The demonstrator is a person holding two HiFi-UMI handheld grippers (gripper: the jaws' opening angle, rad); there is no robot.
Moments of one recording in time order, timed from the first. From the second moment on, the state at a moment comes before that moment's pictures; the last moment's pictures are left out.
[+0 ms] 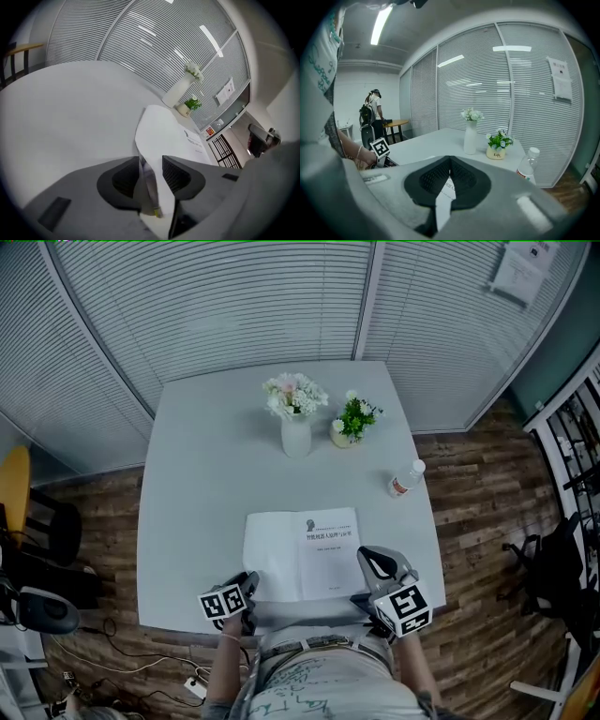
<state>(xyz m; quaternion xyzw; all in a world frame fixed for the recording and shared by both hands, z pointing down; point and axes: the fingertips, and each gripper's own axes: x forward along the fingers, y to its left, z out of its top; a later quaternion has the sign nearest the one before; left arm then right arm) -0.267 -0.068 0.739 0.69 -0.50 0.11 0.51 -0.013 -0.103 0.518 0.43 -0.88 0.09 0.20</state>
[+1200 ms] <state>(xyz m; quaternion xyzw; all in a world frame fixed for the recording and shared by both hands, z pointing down) -0.217 -0.078 0.678 0.75 -0.48 0.15 0.42 0.005 -0.108 0.531 0.41 -0.89 0.09 0.20</state>
